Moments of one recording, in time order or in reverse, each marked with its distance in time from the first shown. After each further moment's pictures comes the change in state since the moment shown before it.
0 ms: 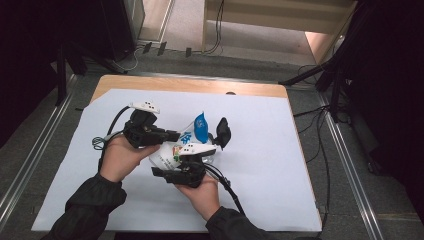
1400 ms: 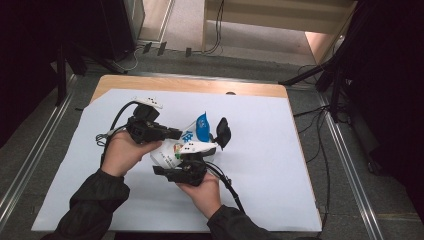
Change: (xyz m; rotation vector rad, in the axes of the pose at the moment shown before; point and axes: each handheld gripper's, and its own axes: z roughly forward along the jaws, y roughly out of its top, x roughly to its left) left arm 0.007 0.010 0.005 0.030 -0.031 -0.033; right arm -0.002 0.004 -0.003 0.008 0.005 -0.019
